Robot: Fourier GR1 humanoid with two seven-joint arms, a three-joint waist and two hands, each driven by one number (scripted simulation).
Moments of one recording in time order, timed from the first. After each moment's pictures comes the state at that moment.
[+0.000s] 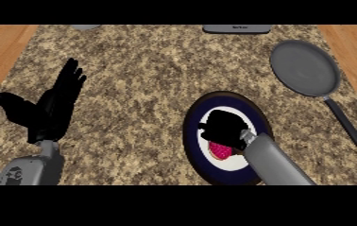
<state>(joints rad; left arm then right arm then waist) -0.16 0.20 0.04 -1.61 0.13 0.11 0.25 -0.45 -0.22 0.58 -1.21 1.55 0.37 -0.56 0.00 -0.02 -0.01</state>
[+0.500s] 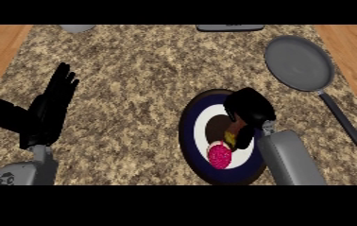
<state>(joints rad) -0.12 0.21 0.07 -1.61 0.15 0.10 0.23 -0.36 -0.10 0.16 -1.28 1.37 0.36 -0.20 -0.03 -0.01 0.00</state>
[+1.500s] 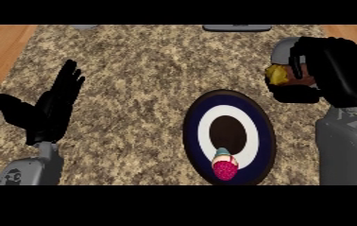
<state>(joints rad) -0.15 0.18 0.06 -1.62 0.12 0.10 0.25 -0.48 -0.15 -0.15 -1.77 1.26 0.38 0.06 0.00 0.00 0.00</state>
